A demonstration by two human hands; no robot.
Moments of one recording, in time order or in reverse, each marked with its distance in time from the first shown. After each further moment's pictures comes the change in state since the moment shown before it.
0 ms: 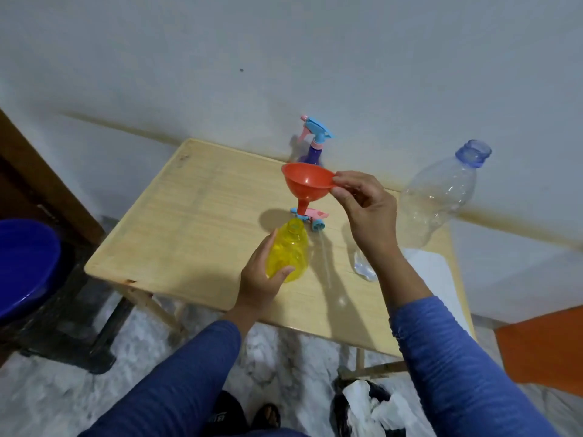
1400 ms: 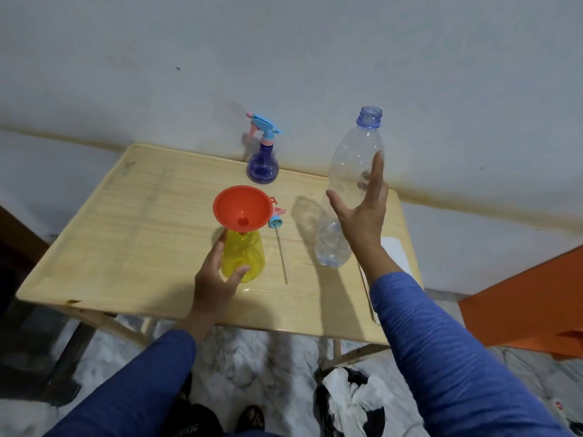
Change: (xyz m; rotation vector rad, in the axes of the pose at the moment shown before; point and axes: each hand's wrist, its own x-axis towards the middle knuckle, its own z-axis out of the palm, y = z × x) left_hand -0.003 0.001 0.006 0.061 0.015 -0.141; right_hand -0.005 0.040 -0.071 -0.428 0.253 0.060
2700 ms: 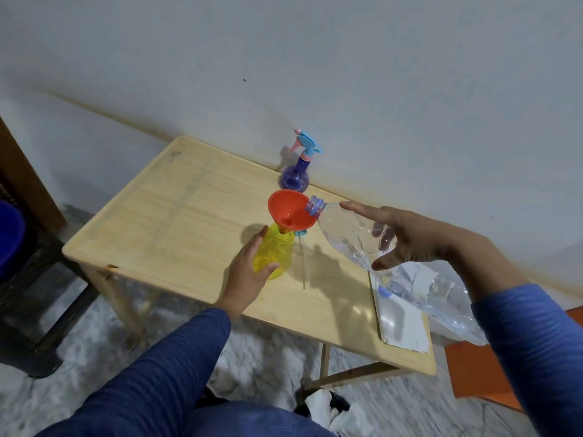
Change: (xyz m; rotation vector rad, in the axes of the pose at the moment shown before) left_hand 0.002 -0.001 -0.007 -0.050 -0.053 0.092; right_hand 0.034 -0.103 -0.065 -0.481 -1.298 -0.201
